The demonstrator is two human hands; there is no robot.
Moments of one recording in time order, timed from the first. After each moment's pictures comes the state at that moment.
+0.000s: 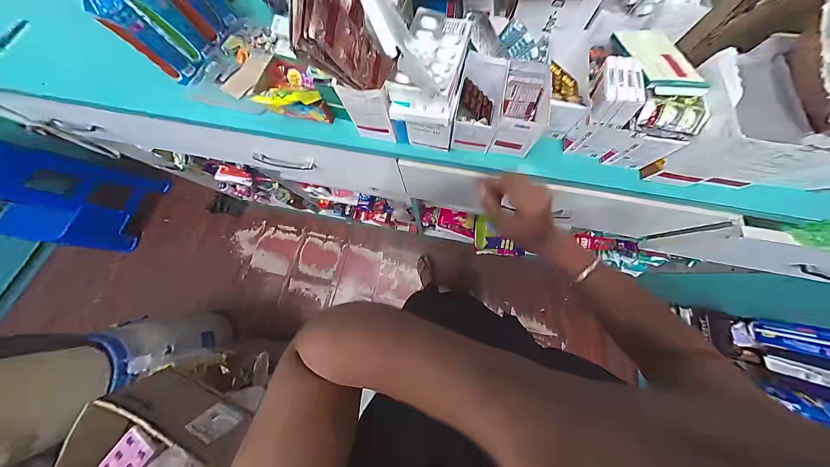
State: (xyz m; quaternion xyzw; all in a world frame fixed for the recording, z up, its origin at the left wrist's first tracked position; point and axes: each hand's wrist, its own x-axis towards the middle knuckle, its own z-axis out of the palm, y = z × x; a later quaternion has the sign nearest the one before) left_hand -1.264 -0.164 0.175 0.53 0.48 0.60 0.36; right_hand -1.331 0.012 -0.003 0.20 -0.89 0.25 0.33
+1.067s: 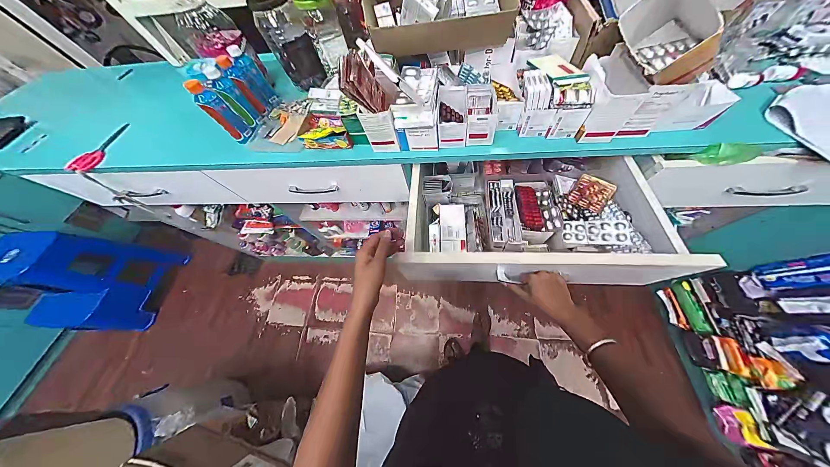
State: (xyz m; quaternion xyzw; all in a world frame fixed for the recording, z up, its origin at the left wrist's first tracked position) left_hand -1.291 -0.334 -0.044 0.12 0.72 0.67 0.10; right_hand -1.102 -0.017 -0.109 -0.18 -0.96 0.13 -0.19
